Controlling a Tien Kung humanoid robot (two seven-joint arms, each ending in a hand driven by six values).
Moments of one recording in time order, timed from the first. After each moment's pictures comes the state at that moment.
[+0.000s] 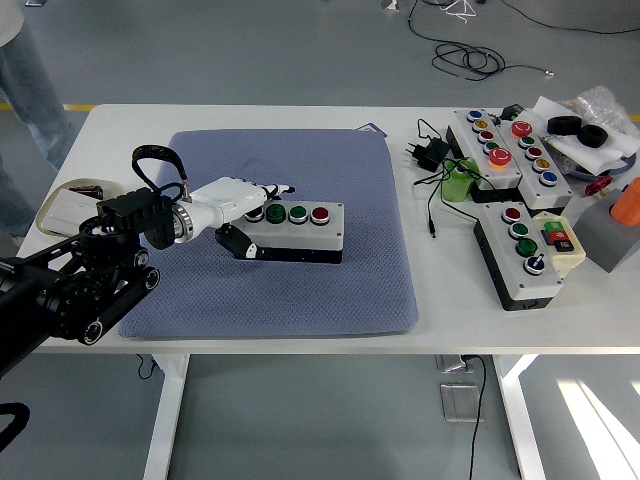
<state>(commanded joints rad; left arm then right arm) -0.84 0.24 -0.71 -0.85 2.03 -0.10 -0.18 0.09 -0.15 0.99 0.18 -0.47 -0.33 -0.21</state>
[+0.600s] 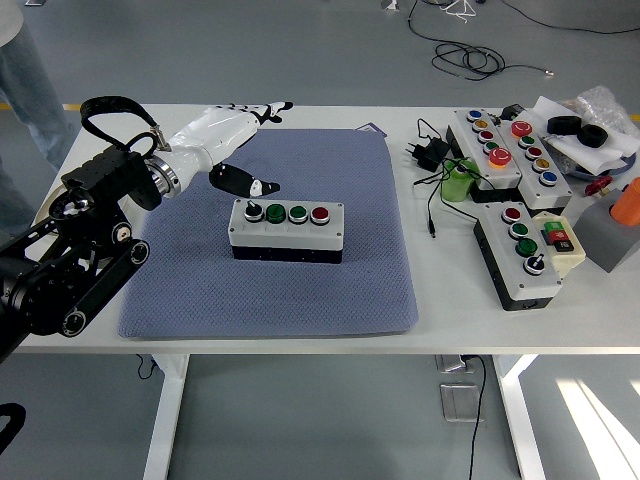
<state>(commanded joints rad) -0.76 0.28 -0.93 -1.18 2.10 -0.02 -0.05 0.09 -0.15 0.98 0.18 -0.47 -0.33 -0.21</state>
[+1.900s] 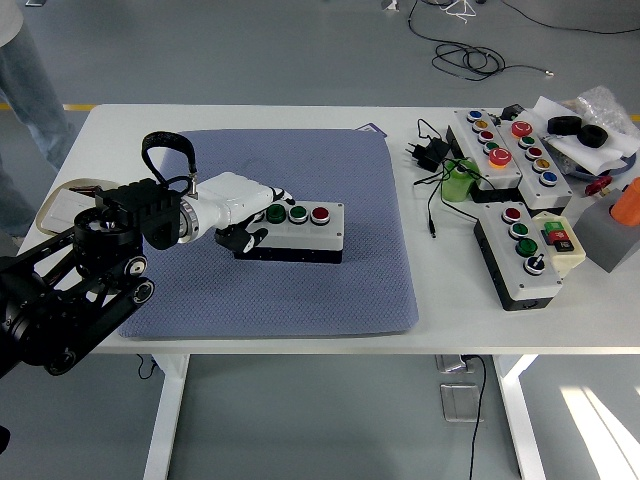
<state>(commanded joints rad) -0.74 0.32 -0.82 -1.31 2.14 -0.39 0.11 0.10 -0.15 0.98 0.18 -0.47 -0.33 -0.21</state>
